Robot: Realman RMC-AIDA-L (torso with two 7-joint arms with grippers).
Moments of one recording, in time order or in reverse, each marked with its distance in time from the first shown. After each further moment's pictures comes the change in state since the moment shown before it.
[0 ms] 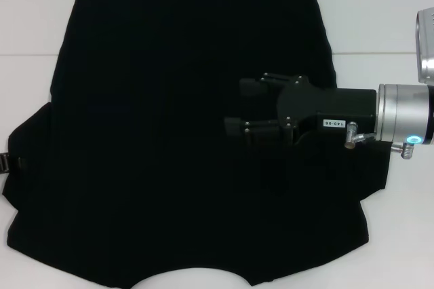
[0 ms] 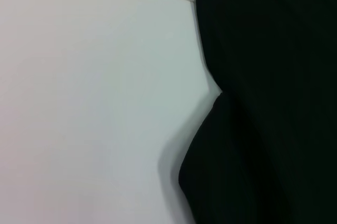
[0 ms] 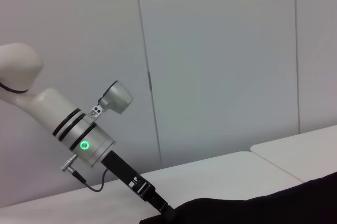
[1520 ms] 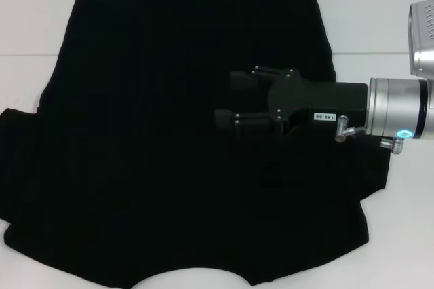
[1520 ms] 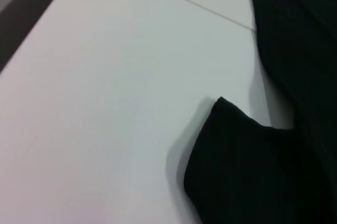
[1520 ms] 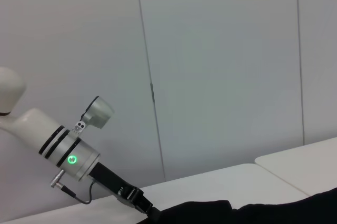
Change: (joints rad) left arm 0.051 0.000 -0.163 0.004 -0.045 -0.018 0.060; right arm 0.022 0.005 -0.011 0.020 0.035 0.011 -0.001
